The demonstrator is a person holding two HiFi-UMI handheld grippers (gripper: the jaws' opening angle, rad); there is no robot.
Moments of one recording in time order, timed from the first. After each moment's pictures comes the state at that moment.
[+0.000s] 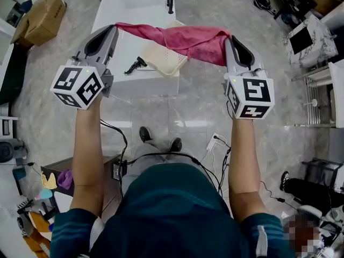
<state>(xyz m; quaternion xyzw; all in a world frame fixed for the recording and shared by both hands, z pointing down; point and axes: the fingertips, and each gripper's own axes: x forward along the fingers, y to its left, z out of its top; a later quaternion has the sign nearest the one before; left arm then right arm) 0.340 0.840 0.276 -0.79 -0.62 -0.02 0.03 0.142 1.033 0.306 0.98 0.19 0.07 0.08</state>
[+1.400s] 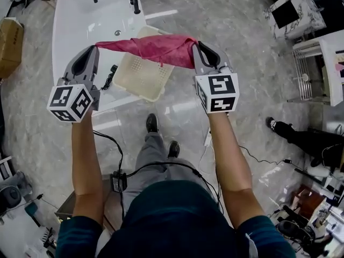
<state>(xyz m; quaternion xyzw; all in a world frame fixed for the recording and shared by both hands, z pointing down) 0.518 1.011 0.458 -0.76 -0.64 -0.12 0.05 0.298 1.179 0.488 0.96 0.24 0.17 0.00</state>
